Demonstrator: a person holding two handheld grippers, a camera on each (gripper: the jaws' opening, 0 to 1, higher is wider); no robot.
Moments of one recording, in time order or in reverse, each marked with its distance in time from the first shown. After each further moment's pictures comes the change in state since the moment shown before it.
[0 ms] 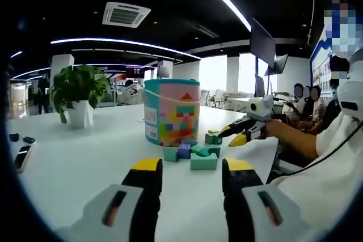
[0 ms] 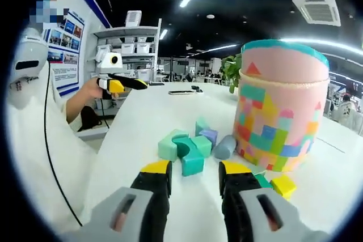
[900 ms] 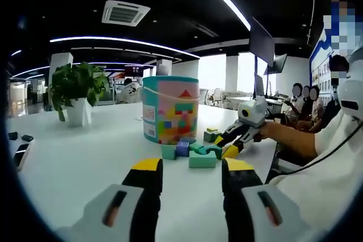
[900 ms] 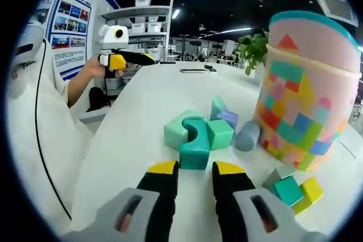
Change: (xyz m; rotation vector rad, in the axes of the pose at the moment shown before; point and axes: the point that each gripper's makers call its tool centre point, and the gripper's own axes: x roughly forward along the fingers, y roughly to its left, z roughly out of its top) left arm 0.003 -0.002 -0.006 -0.006 0.011 -0.010; right arm 0.033 0.019 -0.027 -0.042 0.145 0.060
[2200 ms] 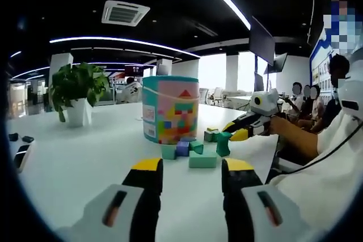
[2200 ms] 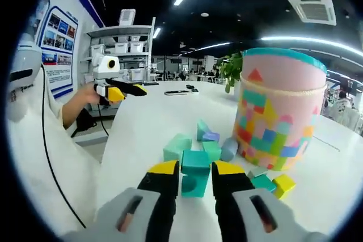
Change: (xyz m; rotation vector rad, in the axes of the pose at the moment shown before) left arm 0.001 -0.001 0.000 0.010 0.005 0.001; right arm -0.043 -0.014 0.026 0.075 -0.137 -0.144
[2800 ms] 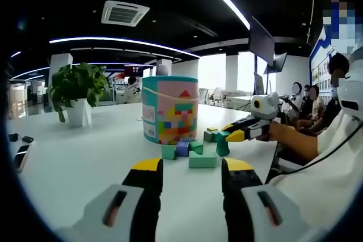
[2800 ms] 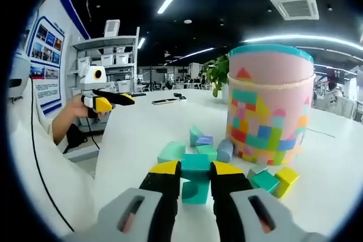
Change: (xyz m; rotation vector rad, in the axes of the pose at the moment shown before) left arm -0.001 0.001 0.001 -0.001 -0.004 0.002; right arm 0.000 -0.001 0.010 0.132 -0.080 -0.103
